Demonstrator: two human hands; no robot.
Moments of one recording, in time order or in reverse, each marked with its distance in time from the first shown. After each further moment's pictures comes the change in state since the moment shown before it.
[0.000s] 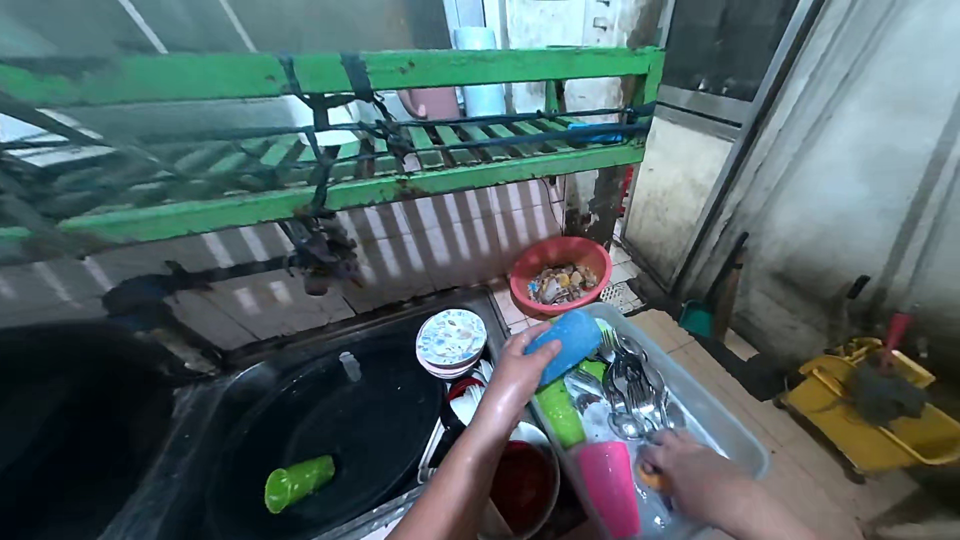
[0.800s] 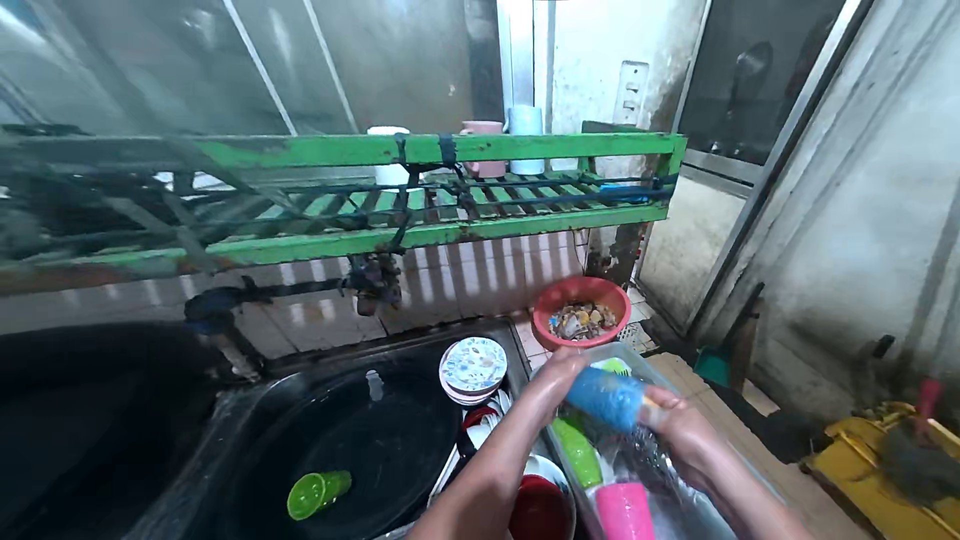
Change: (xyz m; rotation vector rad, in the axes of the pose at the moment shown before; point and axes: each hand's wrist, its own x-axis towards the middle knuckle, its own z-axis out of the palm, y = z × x) left_hand 0.030 0.020 0.005 -0.112 -0.124 -0.079; right_hand 0.018 -0.064 -0.084 1.322 0.496 -0.059
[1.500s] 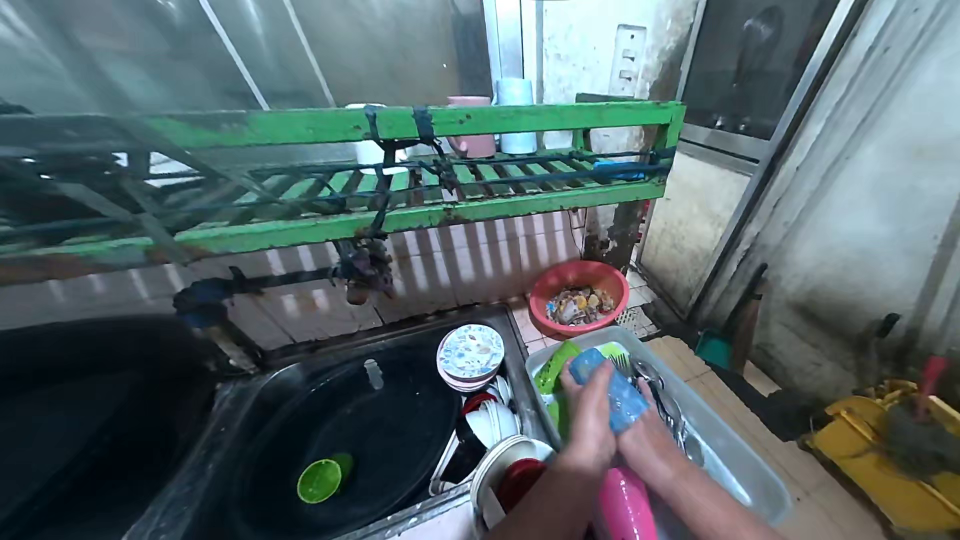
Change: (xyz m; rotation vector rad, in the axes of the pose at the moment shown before) left_hand -0.015 -0.048 0.089 -0.662 0.291 -0.039; right_hand 0.019 0.072 0.019 -1.064 -0.032 -0.563
